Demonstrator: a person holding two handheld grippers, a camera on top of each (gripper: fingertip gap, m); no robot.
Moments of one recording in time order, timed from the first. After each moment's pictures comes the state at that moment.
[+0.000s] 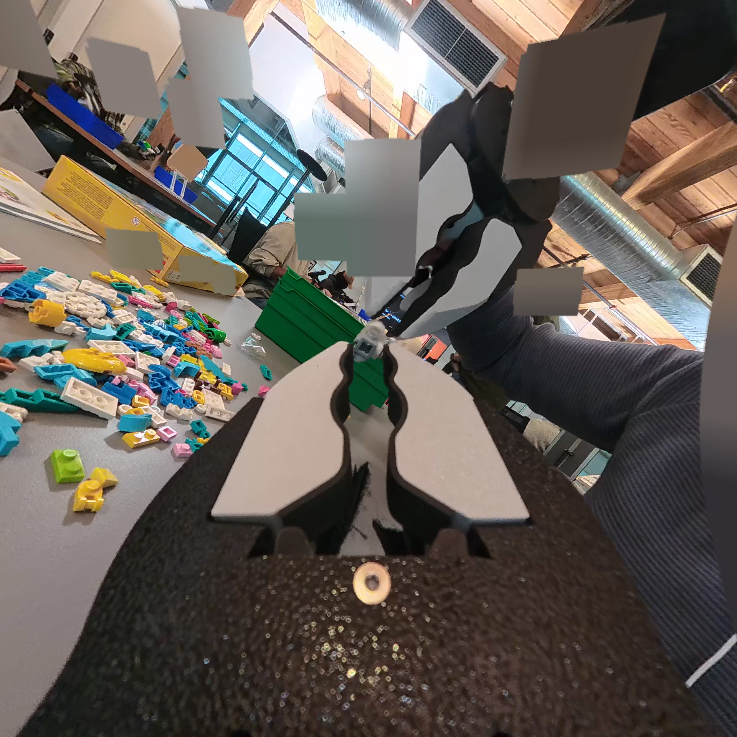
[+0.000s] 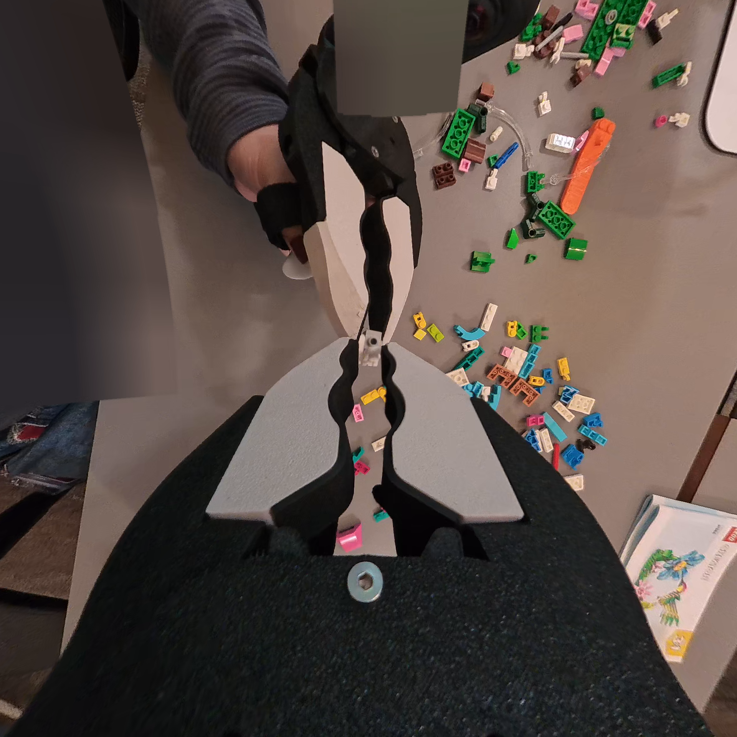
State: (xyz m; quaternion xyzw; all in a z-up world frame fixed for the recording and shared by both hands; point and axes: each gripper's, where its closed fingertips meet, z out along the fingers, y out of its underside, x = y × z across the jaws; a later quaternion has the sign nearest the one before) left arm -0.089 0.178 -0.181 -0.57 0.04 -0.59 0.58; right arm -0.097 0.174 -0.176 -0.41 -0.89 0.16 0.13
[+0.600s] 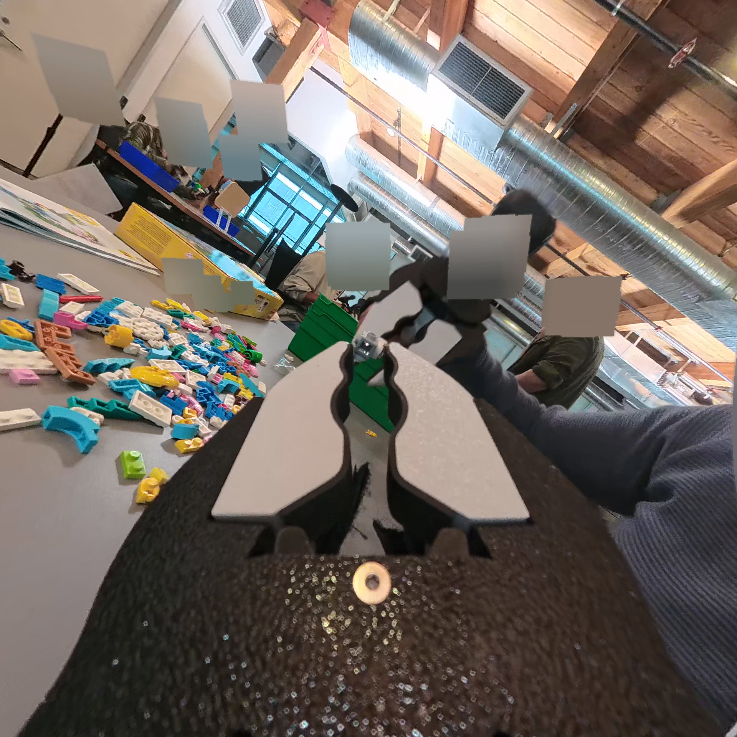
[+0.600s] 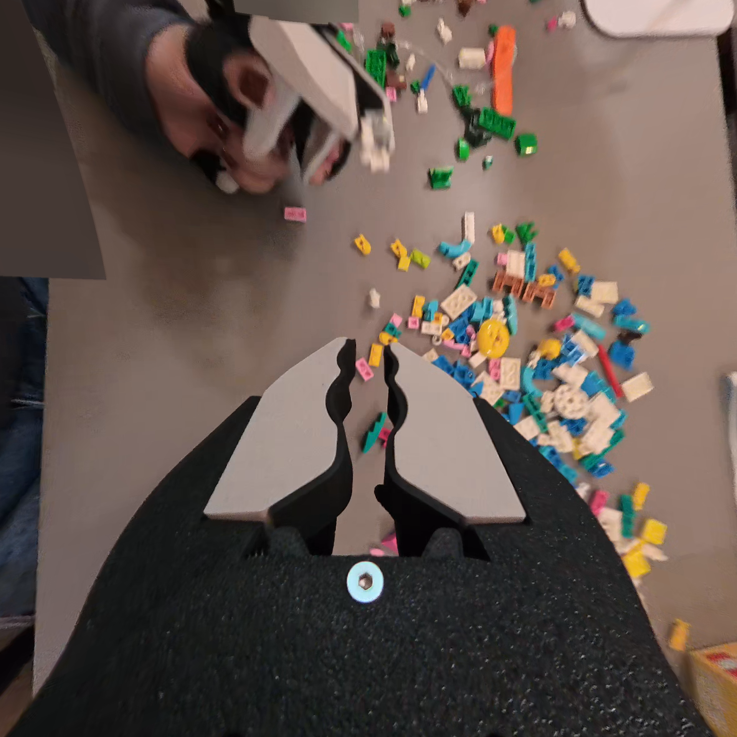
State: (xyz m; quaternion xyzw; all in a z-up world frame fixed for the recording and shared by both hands) left arm -0.109 0.185 -0.180 -0.57 0.01 -0.55 0.61; right arm -0.042 0.213 -0.214 -0.51 -0.79 0.23 0.24
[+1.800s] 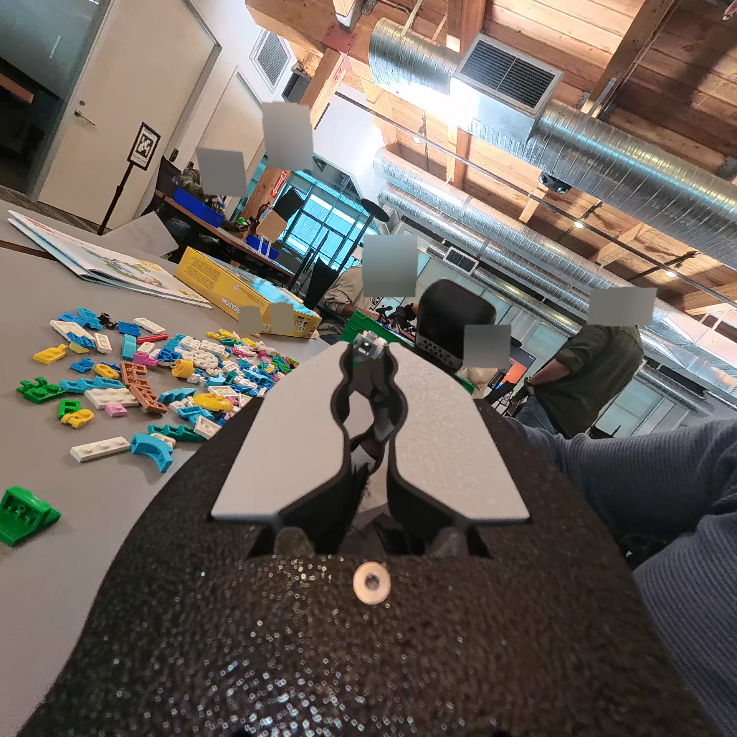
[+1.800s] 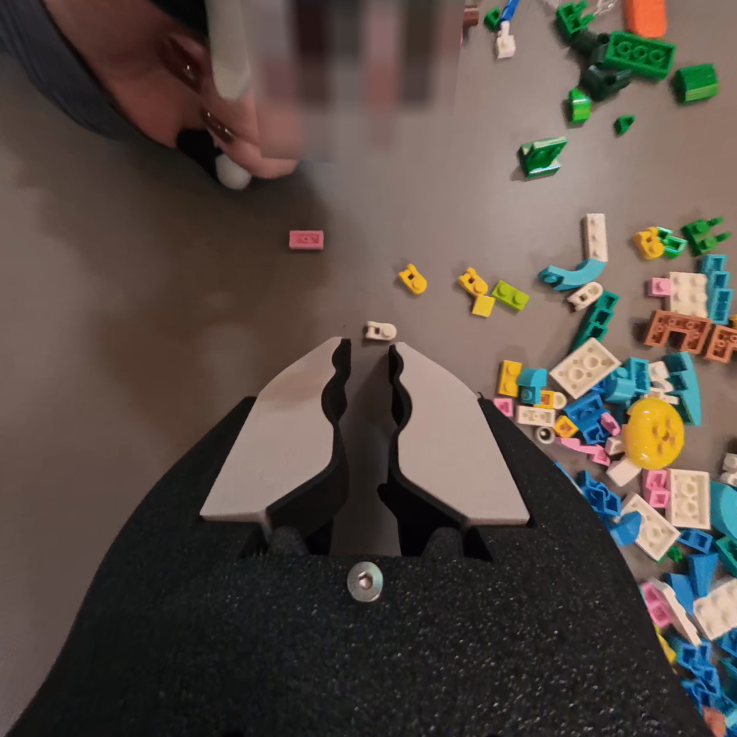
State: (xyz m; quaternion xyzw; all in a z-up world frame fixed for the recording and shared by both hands) left arm -0.128 0.192 -0.176 -0.58 0.02 -0.49 0.65; right arm -0.093 0.178 -0.300 -0.54 -0.78 0.28 0.18
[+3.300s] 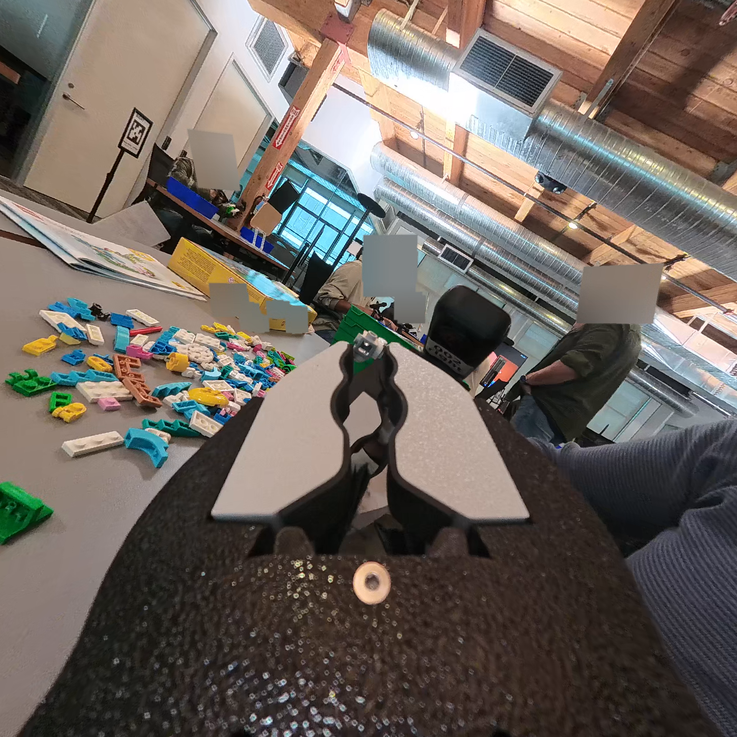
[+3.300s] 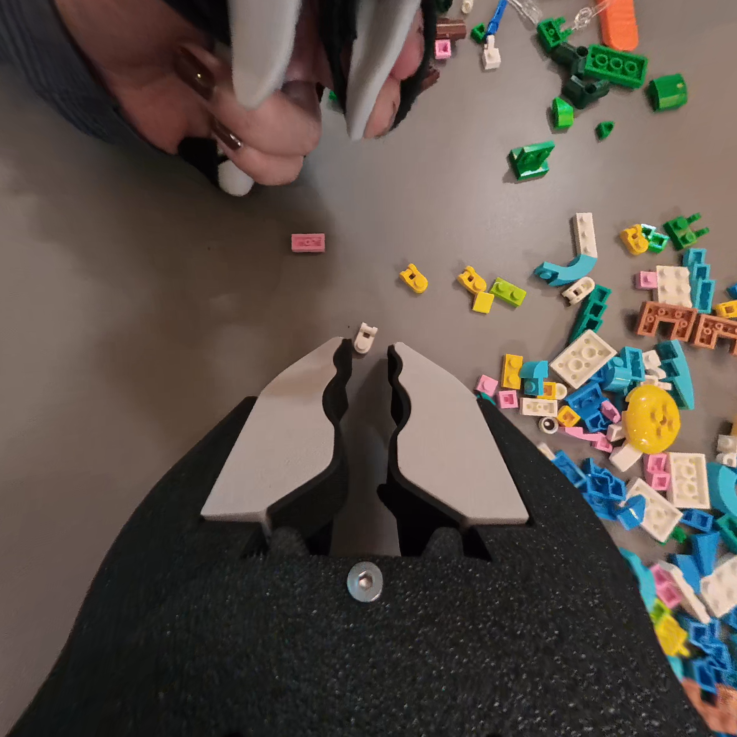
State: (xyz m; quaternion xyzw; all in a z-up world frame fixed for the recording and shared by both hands) left arm -0.127 0.193 -0.179 -0.58 0.02 -0.50 0.64; right arm -0.092 0.175 -0.298 -0.54 -0.77 0.28 0.21
